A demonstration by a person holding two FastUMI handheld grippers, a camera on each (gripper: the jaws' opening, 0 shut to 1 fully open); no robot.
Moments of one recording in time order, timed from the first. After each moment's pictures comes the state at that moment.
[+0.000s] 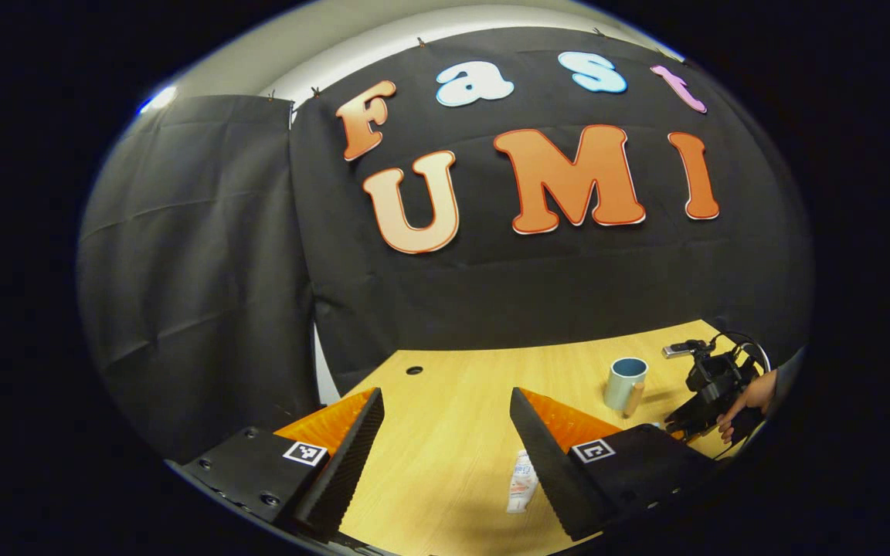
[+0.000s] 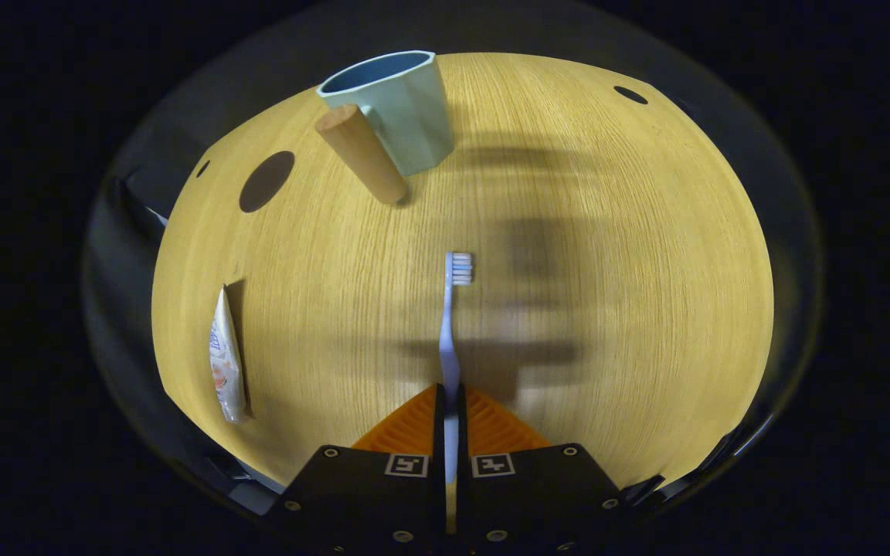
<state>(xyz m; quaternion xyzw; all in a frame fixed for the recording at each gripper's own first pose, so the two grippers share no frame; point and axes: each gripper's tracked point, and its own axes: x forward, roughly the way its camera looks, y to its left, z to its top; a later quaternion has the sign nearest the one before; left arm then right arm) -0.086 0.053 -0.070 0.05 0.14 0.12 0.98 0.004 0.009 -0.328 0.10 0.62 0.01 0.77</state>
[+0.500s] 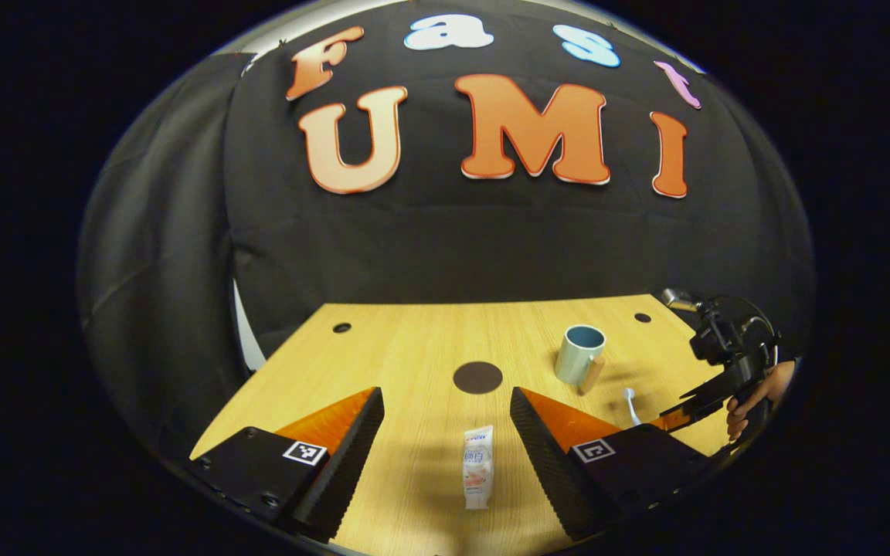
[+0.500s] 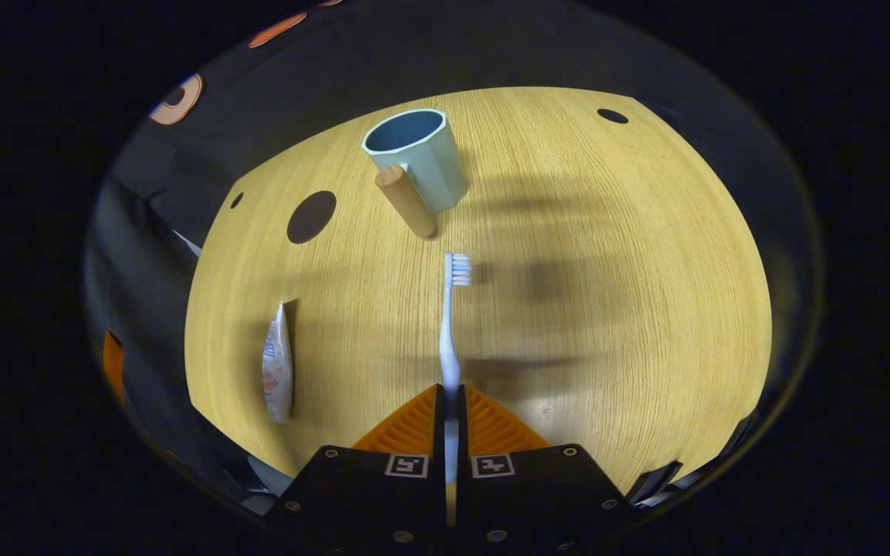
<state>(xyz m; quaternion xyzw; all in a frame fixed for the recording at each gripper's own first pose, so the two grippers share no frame) -0.022 0.029 -0.153 0.00 0.27 -0.01 0.96 -0.005 0.018 -0.276 0.16 0.56 0.01 0.81</state>
